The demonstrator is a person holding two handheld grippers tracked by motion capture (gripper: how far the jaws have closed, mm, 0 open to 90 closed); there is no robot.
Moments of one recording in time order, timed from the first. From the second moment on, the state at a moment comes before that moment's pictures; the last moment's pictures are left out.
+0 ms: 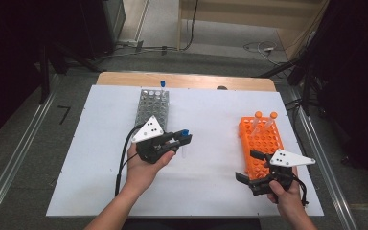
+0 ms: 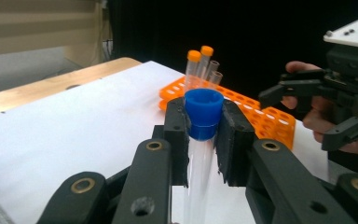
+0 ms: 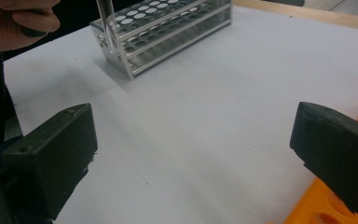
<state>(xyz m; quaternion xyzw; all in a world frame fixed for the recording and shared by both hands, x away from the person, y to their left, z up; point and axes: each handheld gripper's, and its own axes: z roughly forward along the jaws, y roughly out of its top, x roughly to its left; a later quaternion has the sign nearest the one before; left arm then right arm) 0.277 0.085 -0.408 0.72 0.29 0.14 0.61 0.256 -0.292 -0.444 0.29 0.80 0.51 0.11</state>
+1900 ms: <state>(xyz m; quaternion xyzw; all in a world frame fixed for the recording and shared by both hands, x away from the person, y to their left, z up) 0.420 0.142 -0.393 0.63 0.43 0.26 0.58 0.266 -0.333 -0.453 0.35 0.77 0.51 0.14</state>
